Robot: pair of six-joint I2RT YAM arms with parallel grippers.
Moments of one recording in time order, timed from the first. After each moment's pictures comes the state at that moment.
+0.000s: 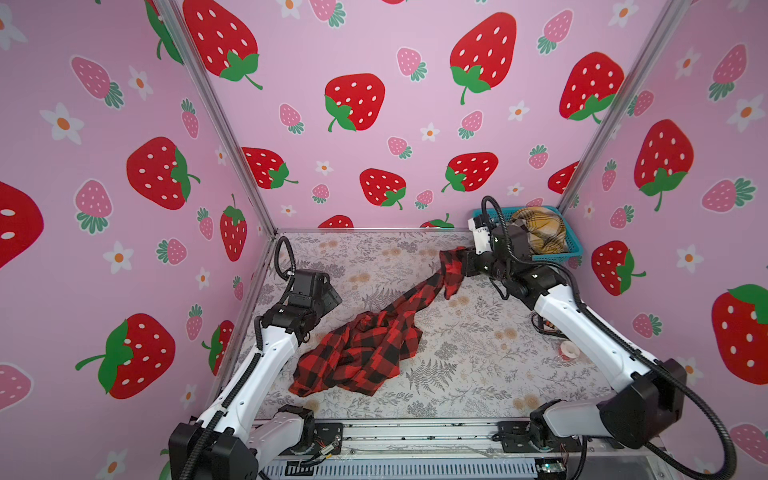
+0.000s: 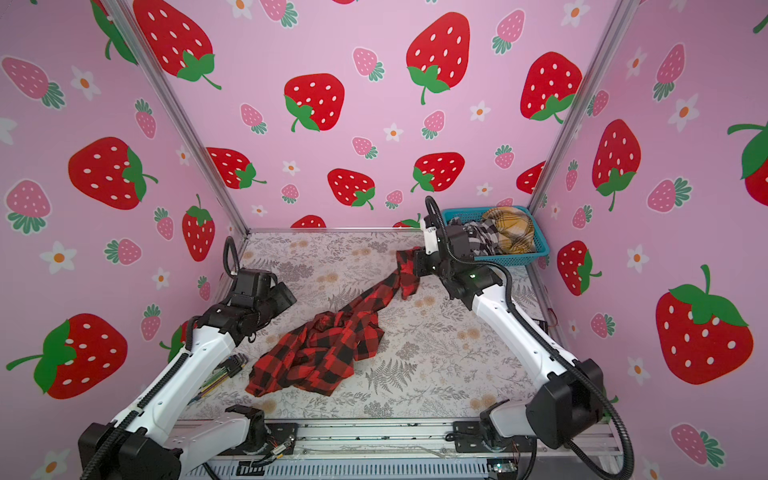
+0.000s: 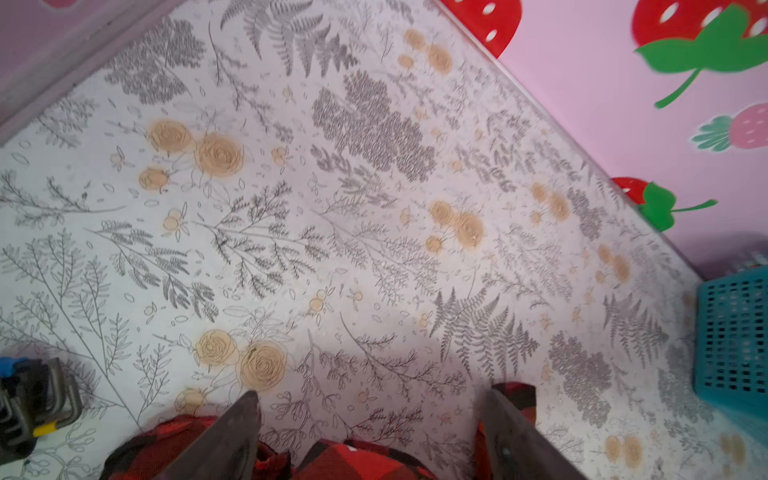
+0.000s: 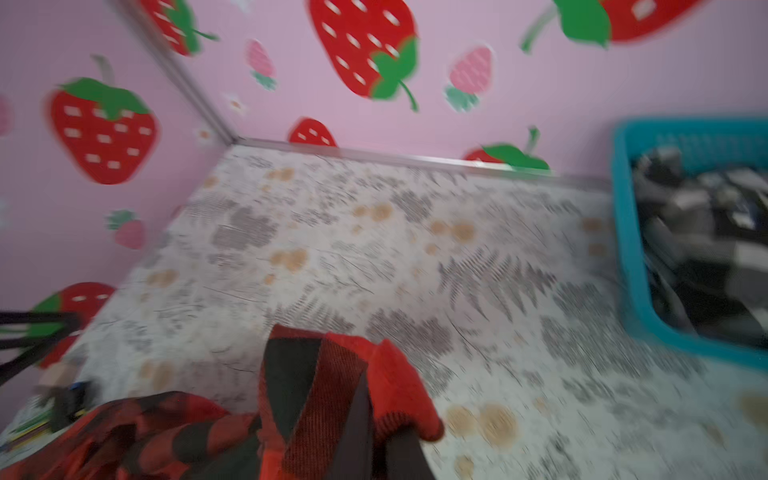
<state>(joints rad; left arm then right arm) -0.21 1.10 0.89 -0.68 -0.20 -0.79 0.49 1.41 1.25 -0.42 -0.03 0.24</state>
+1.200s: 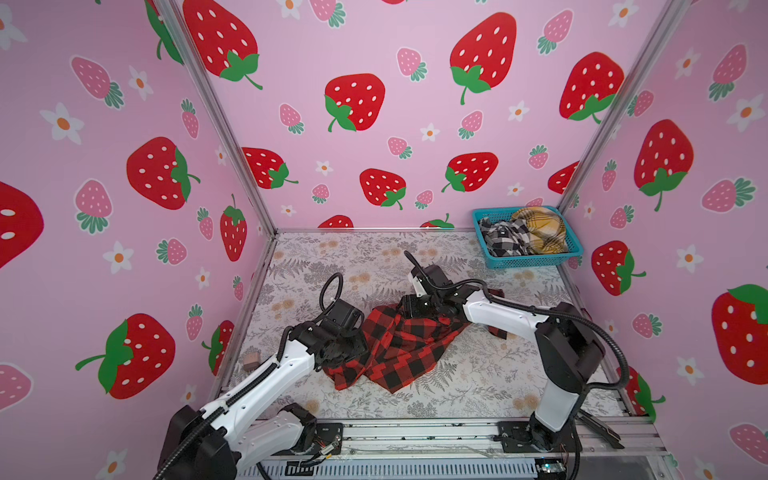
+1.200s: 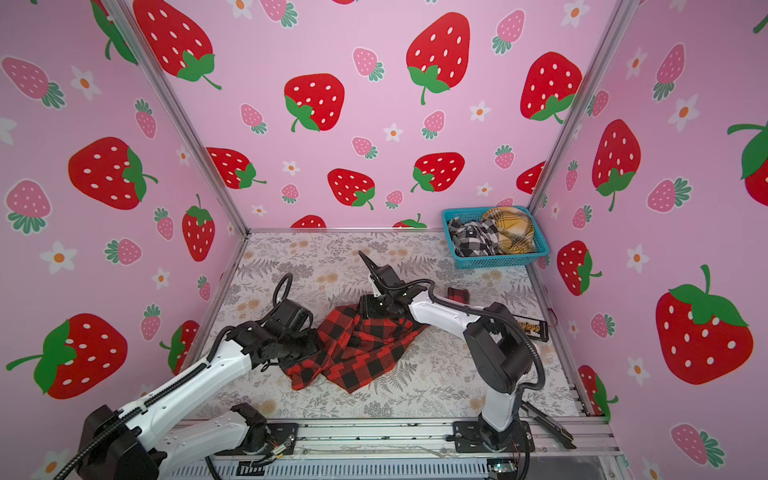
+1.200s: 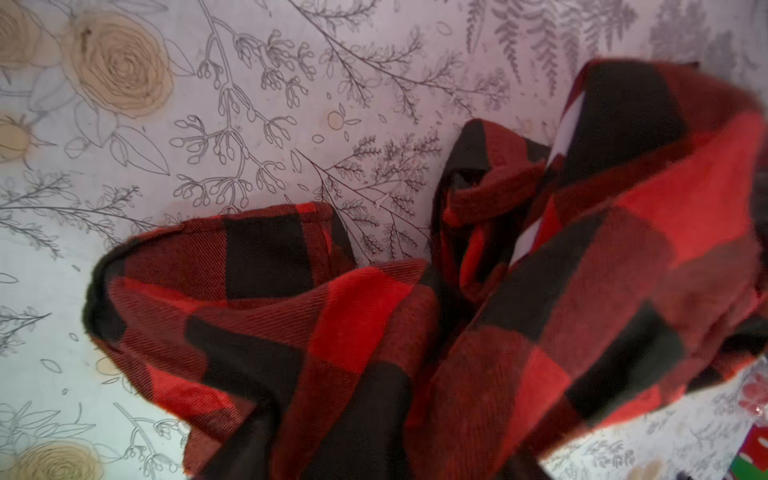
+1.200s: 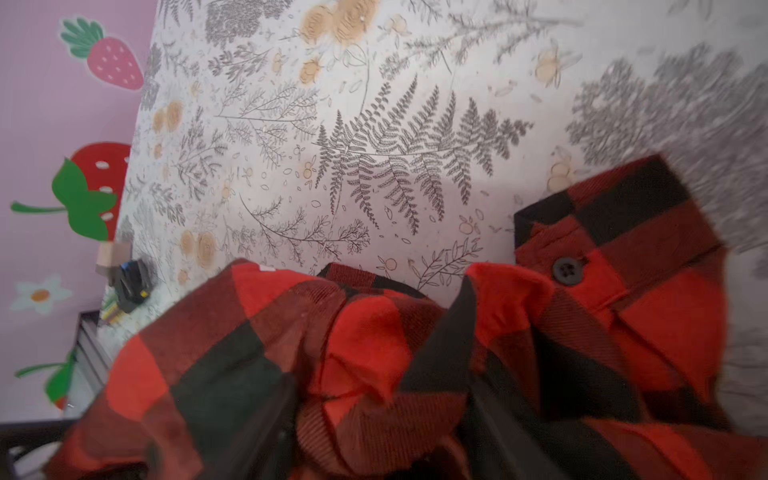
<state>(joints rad) -0.52 1.10 0.75 -0.83 0.02 -0.94 0.85 1.82 1.24 -0.29 -0.22 0.58</state>
